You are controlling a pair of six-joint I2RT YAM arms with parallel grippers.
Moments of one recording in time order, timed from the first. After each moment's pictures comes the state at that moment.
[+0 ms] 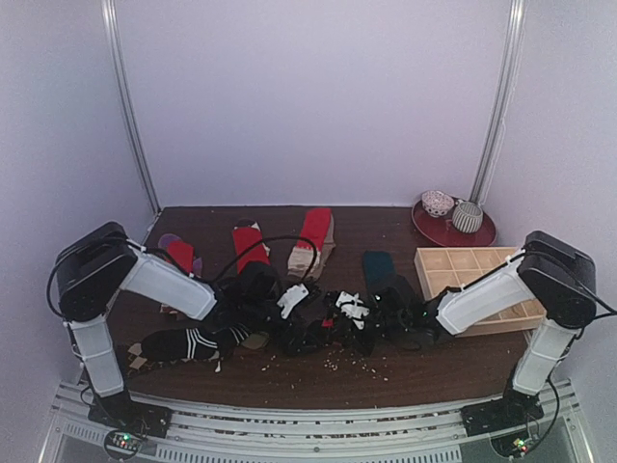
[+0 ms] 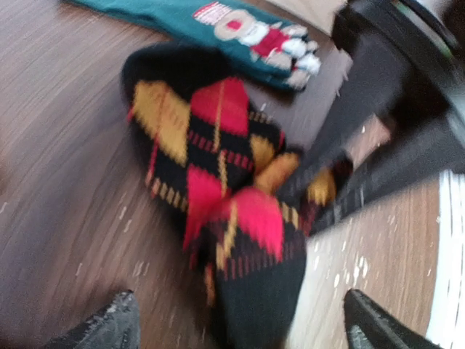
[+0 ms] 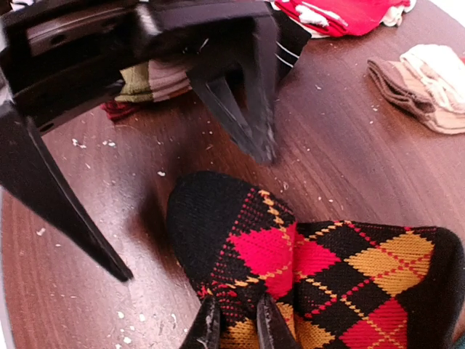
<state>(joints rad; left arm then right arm) -0.89 1.88 0.89 0.24 0.42 -0.02 0.92 1.73 0.67 0.36 -0.20 -0.10</state>
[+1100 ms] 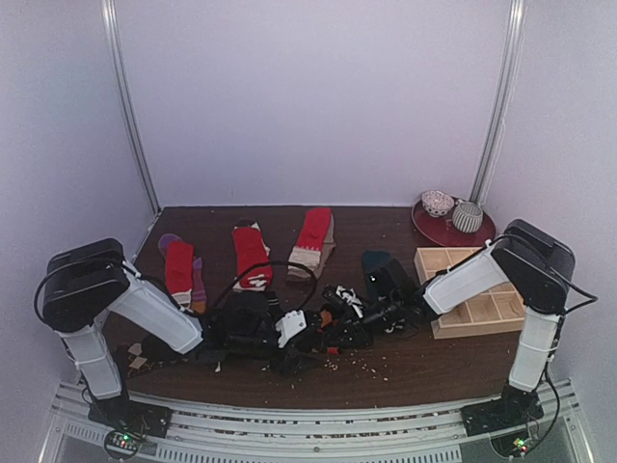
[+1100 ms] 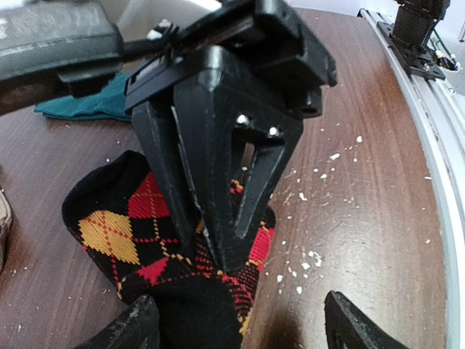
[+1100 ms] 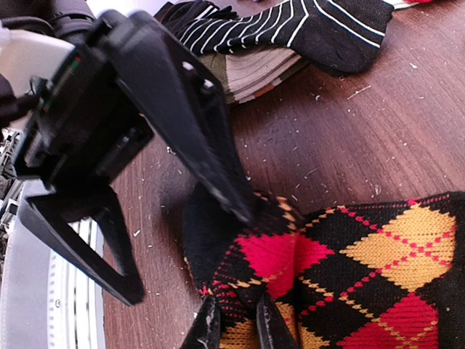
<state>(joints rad) -1.05 1.79 0.63 0.66 0.25 0.20 0.77 1.89 0.81 0.24 -0.76 0.00</state>
